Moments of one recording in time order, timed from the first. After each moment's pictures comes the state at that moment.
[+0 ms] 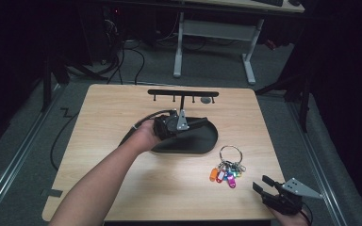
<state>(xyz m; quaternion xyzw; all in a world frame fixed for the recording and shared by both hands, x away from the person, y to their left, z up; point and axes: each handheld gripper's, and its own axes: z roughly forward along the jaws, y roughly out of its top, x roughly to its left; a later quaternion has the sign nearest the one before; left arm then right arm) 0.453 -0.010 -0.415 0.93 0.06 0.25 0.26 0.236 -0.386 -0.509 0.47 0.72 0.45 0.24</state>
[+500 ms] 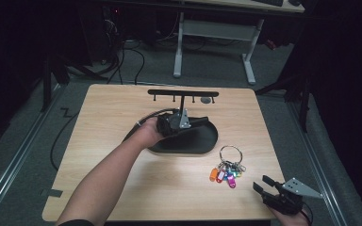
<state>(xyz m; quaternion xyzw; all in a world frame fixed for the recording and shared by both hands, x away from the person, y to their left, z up) 0.472 -0.017 -0.433 0.93 0.04 0.26 0.25 0.236 -0.388 -0.510 0.47 0.72 0.45 0.24</state>
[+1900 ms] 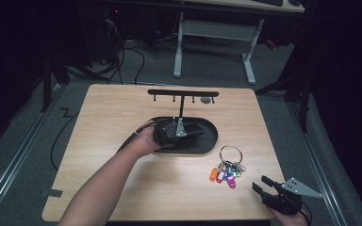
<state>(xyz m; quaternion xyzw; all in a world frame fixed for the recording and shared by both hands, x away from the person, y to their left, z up) 0.461 -0.006 -0.464 0.94 0.07 0.23 0.24 0.237 -0.386 -0.510 0.47 0.72 0.45 0.23</state>
